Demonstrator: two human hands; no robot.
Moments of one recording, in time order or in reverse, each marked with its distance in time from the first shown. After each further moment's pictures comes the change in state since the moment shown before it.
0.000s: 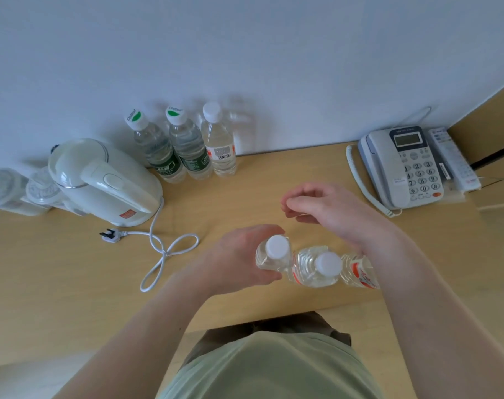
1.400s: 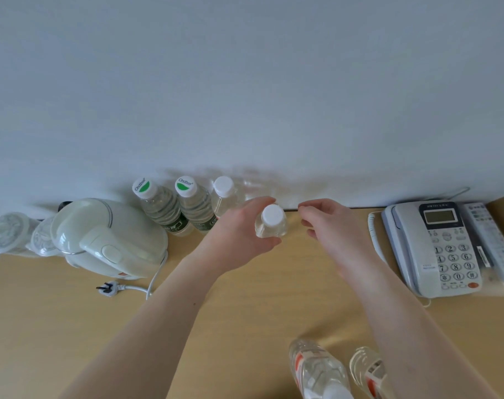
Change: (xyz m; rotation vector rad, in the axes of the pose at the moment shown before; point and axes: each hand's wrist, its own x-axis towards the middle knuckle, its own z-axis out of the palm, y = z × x) left_hand 0.129 -0.015 -0.085 0.016 0.368 -0.103; right_hand 0.115 -0.038 -0.021 0.172 0.295 0.035
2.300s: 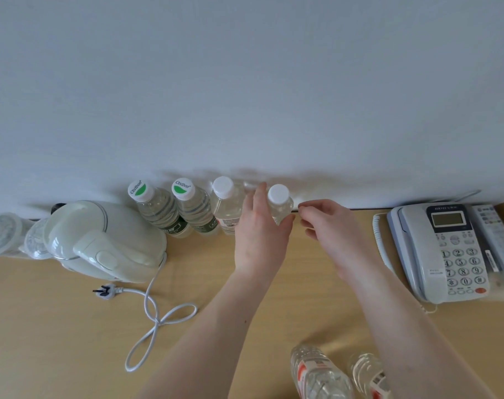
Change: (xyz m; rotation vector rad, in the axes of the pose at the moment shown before) left_hand 0.018 0.031 0.049 -0.085 0.387 -0.200; right_hand 0.013 0.001 0.005 0.016 -0.014 0.034
